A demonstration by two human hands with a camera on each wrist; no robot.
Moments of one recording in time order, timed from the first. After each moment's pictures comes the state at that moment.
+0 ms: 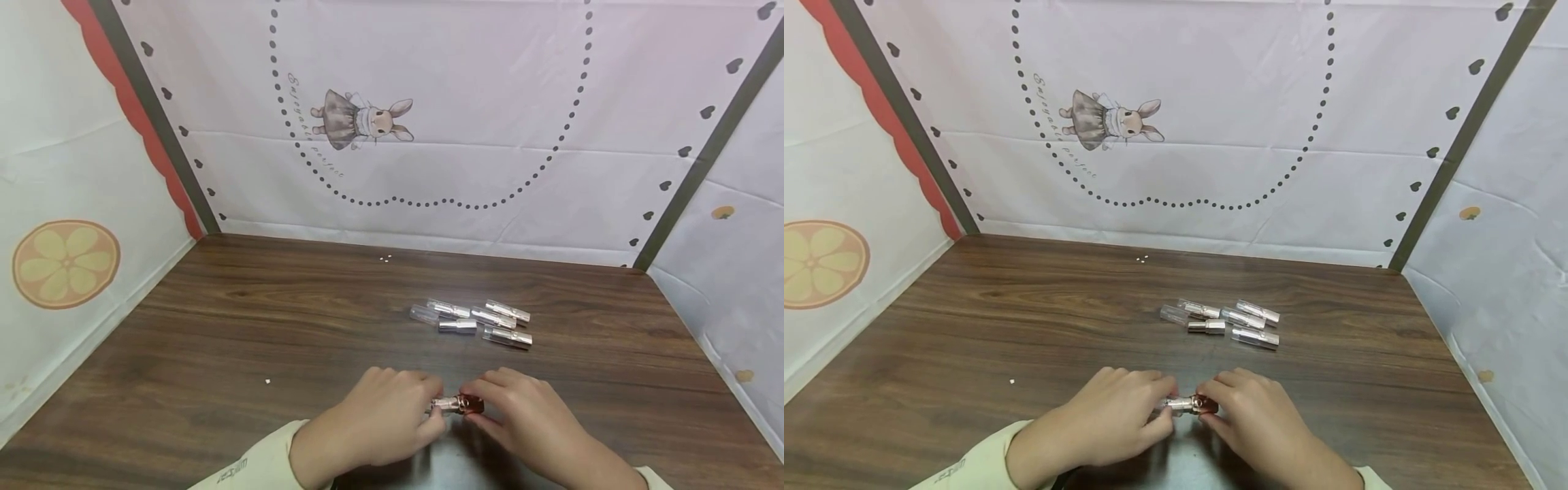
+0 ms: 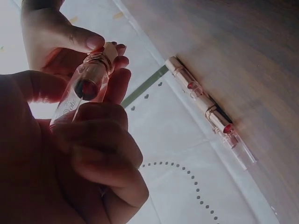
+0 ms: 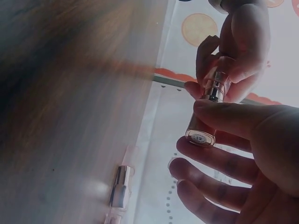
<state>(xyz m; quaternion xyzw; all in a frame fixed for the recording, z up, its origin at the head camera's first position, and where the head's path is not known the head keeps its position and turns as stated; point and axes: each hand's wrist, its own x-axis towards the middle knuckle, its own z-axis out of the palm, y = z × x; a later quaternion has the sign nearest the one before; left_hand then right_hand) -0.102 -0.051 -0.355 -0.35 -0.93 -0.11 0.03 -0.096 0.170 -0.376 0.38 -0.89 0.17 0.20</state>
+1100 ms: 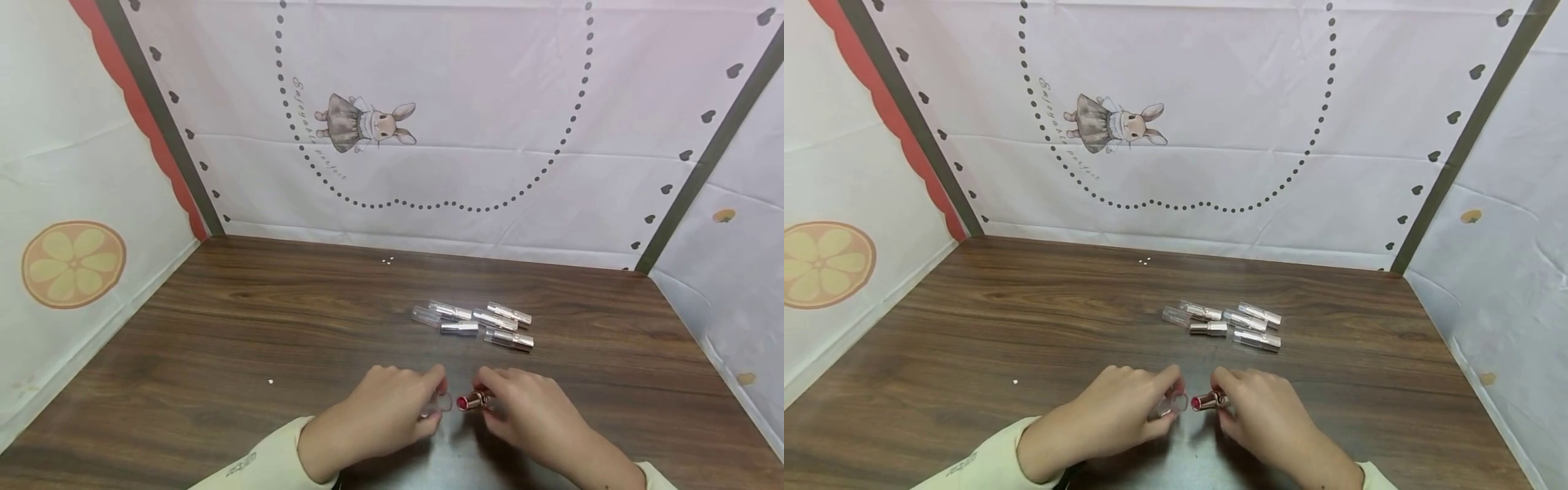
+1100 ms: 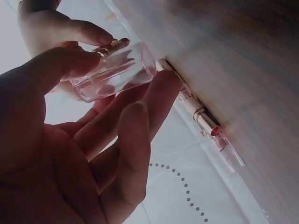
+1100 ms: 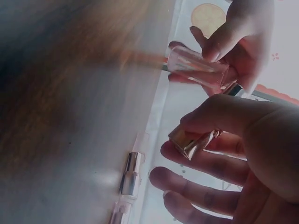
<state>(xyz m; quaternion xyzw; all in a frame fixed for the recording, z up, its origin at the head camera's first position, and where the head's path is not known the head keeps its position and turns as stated) -0.109 -0.052 -0.366 -0.36 -0.93 -0.08 0.07 -0.104 0.176 -0.377 0.31 -0.93 0.11 0.14</state>
